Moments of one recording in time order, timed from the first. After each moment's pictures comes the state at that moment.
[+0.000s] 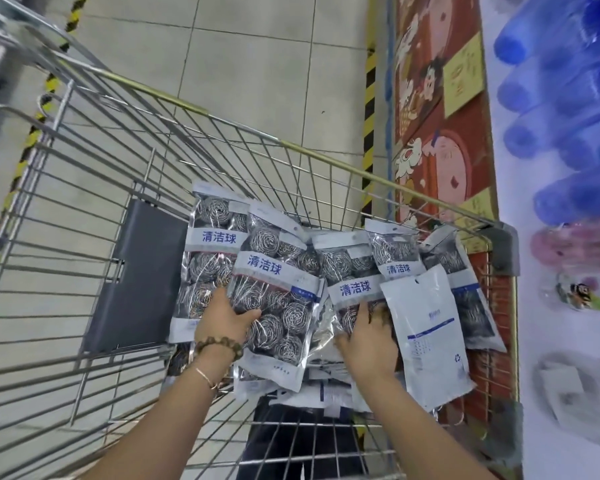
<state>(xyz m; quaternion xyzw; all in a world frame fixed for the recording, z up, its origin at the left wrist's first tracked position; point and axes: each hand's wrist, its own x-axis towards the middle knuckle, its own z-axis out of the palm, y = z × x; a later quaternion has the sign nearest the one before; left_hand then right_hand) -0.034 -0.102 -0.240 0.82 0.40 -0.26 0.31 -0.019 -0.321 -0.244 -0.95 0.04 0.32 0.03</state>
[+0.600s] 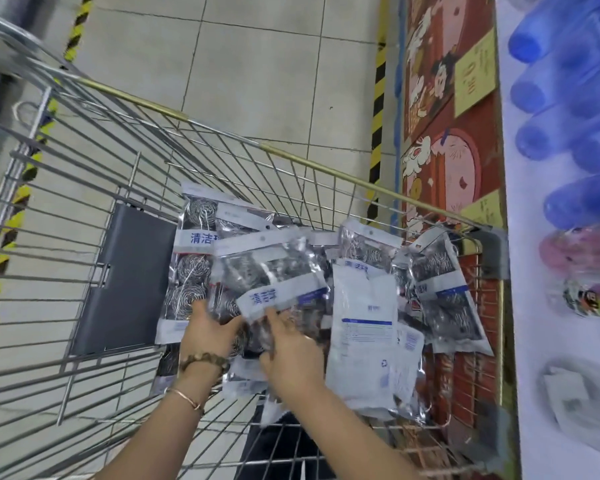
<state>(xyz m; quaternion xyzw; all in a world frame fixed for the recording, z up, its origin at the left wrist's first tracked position) -0.058 -0.086 -0.230 0.80 0.48 -0.21 0.31 -0.046 -0.225 -0.206 -0.90 -0.13 0.37 0.19</state>
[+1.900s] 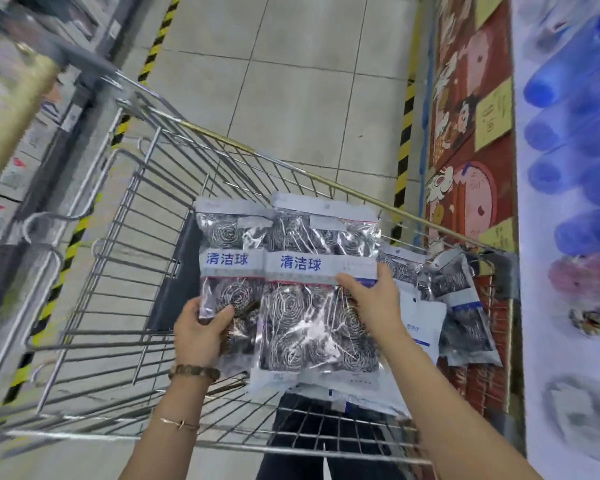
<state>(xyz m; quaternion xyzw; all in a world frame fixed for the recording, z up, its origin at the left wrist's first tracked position) -0.087 -0.053 -0.124 0.72 0.49 0.03 0.49 0.034 -0.267 -0.146 -0.79 0.15 0.23 0.54</state>
